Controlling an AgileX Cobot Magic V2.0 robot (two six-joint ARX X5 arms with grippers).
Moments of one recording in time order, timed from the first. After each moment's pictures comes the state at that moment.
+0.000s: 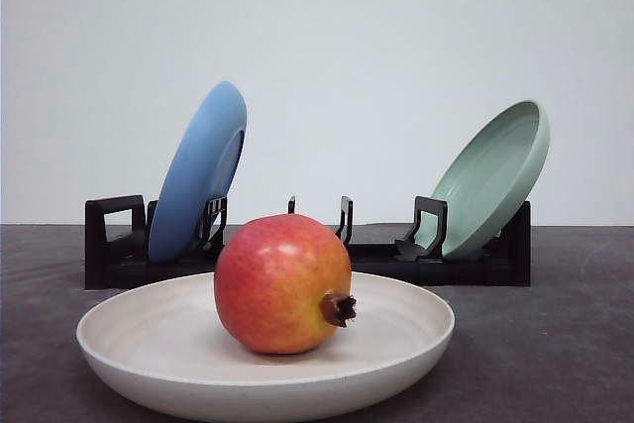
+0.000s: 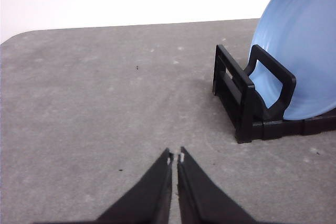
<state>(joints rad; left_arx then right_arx) -0.04 0.00 0.02 -0.19 0.02 0.06 0.04 0.01 0.02 -0.16 0.09 -0.03</state>
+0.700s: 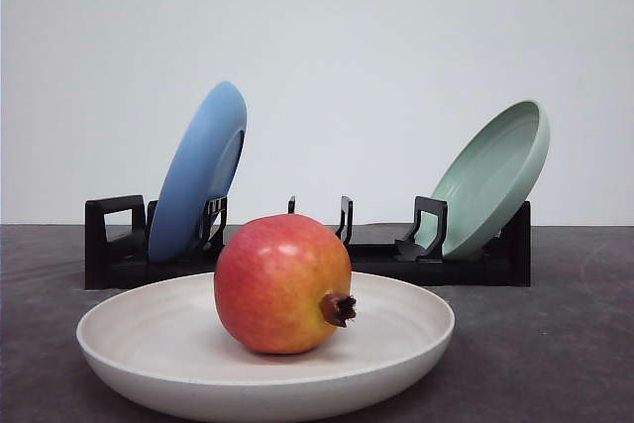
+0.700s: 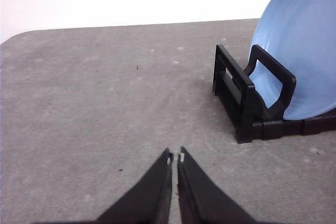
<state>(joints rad) -0.04 0.00 0.02 -0.19 0.02 0.06 0.04 0.01 0.02 -0.16 0.09 -0.03</state>
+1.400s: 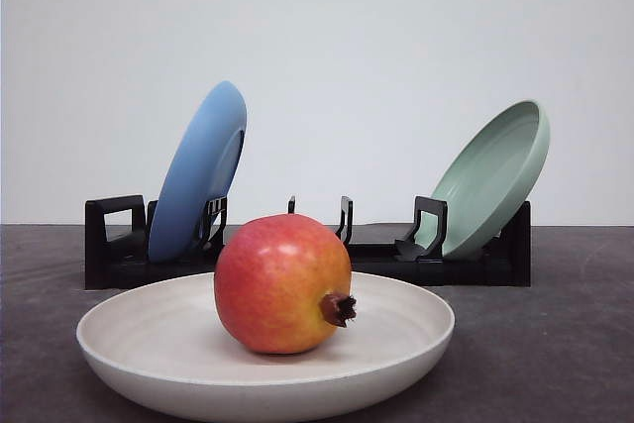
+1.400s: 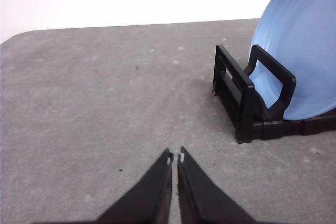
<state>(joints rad) -0.04 0.00 0.02 -0.19 0.02 0.06 0.04 0.01 0.02 -0.16 0.09 -0.03</state>
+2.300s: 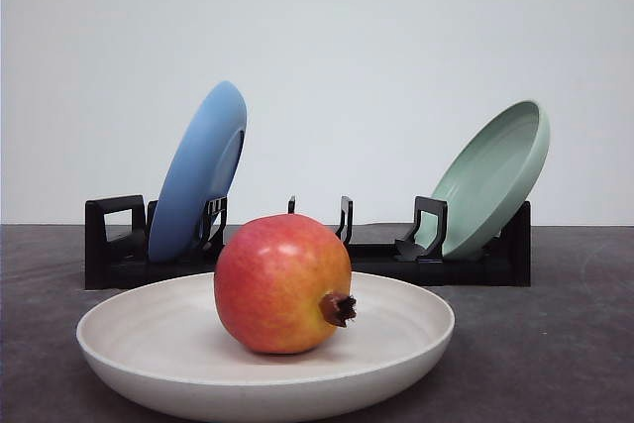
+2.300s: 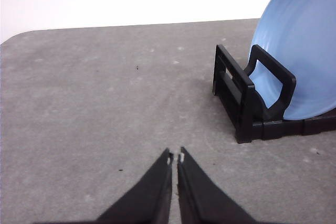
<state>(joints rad) -0.04 0.00 0.02 -0.19 0.02 0.06 0.04 0.01 0.02 -0.16 0.09 -0.03</state>
